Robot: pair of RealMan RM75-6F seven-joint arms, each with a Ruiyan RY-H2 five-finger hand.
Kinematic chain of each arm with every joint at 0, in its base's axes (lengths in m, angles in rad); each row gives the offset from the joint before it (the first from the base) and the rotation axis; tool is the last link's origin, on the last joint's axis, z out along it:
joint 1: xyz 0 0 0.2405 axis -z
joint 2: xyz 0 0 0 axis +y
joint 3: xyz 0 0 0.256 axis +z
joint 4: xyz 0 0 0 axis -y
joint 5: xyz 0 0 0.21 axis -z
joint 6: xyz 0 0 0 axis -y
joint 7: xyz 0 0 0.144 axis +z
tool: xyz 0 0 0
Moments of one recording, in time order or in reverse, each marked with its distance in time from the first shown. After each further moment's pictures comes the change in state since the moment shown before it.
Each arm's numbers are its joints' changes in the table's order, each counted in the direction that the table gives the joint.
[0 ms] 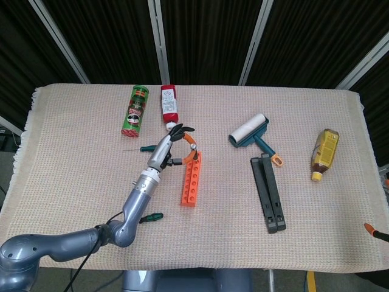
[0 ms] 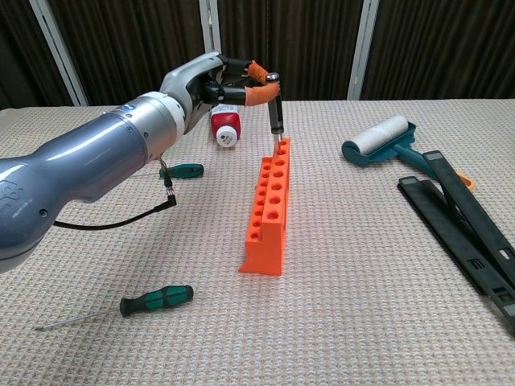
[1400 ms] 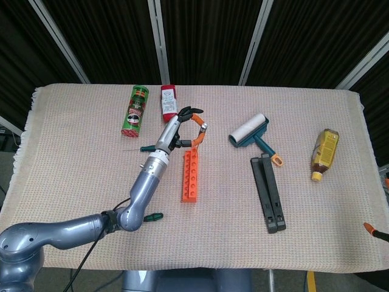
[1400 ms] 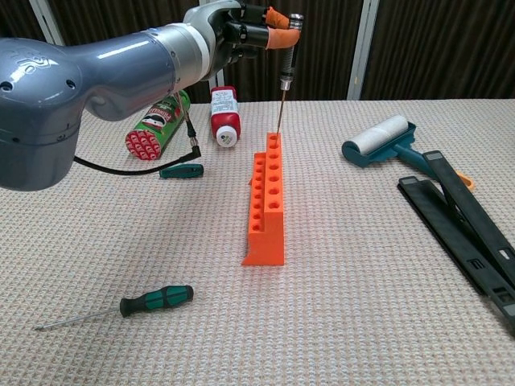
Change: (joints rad) left arm 0.123 0.066 -0.172 0.067 0.251 0.076 0.136; right arm -0.002 0.003 -0.001 0.014 0.002 -0.008 -0.011
